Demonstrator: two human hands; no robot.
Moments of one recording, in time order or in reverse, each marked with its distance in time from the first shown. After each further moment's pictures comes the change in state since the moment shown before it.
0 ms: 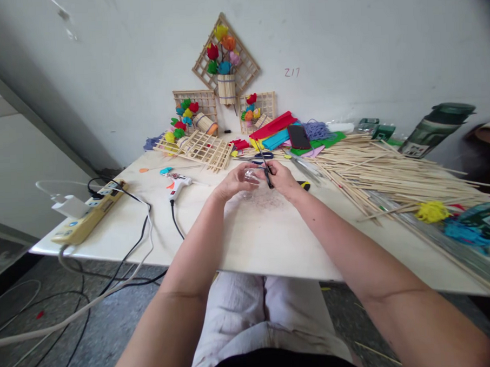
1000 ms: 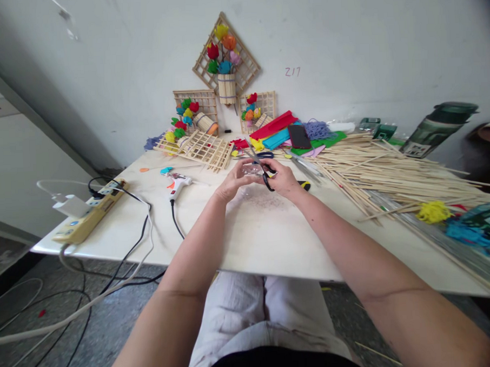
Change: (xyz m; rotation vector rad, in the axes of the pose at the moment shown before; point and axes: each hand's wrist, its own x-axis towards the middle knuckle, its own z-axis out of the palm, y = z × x) left_hand 0.005 -0.013 -0.002 0.050 0.114 0.189; right_hand -0.005 -0.007 -0.009 -0.115 0.038 -0.223
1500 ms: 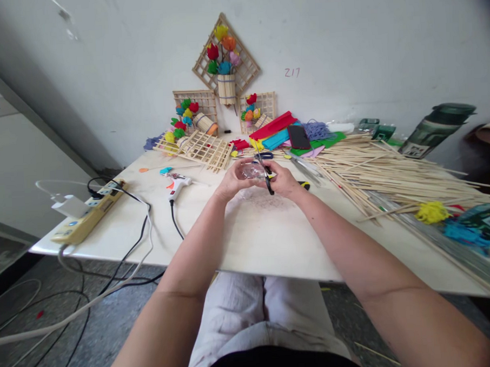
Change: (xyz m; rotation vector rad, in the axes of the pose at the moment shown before) left_hand -0.001 0.004 0.005 0.032 0.075 0.044; right_hand -0.002 0.015 -0.003 -0.004 -0.068 -0.047
